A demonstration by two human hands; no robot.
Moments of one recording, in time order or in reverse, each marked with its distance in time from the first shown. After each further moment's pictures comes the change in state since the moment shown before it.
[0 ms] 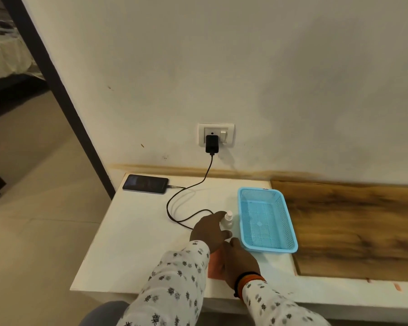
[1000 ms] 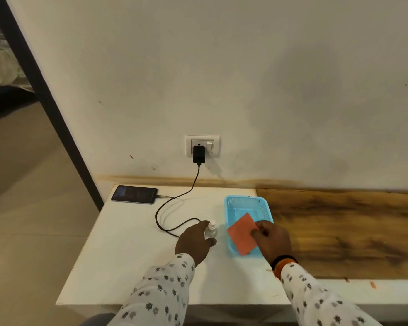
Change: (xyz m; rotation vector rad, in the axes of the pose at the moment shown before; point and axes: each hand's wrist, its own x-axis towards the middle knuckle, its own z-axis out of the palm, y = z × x) left_hand -0.016 0.002 -0.002 -0.019 0.079 -0.046; right_hand -0.010 0.084 -0.094 0.647 0.481 0.207
